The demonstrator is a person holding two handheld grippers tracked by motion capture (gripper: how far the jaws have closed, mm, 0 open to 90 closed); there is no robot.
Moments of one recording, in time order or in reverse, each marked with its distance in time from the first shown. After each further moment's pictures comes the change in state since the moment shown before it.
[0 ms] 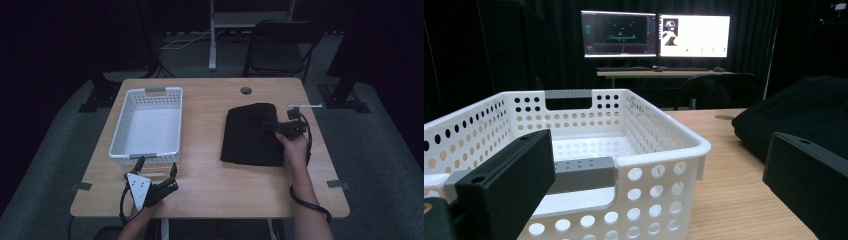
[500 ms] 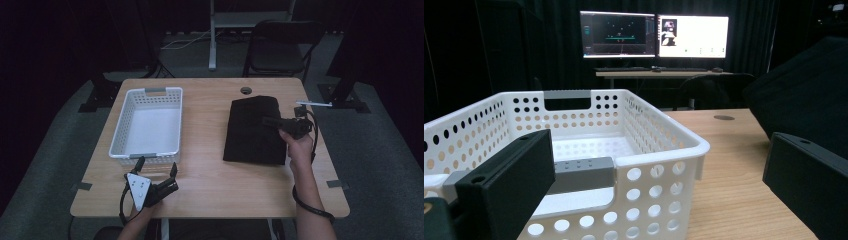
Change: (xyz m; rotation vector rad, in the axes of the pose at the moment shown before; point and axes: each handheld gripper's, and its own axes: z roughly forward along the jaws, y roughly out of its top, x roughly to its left) left arm 0.000 0.000 0.000 0.001 -0.004 0.001; right arm 0.024 0.006 -0.028 -0.096 0.118 -0.027
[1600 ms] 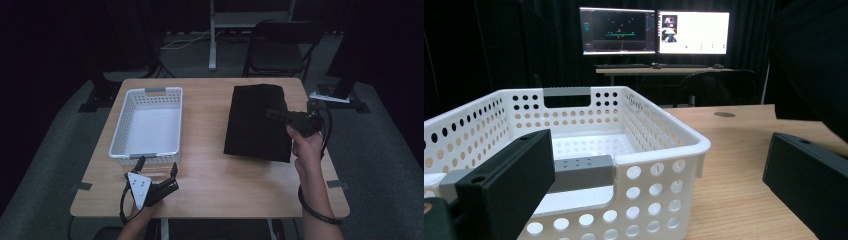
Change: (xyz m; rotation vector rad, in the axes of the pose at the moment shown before) left arm 0.000 0.000 0.001 0.013 0.000 0.002; right arm 0.050 0.019 -0.038 -0.124 0.140 -0.069
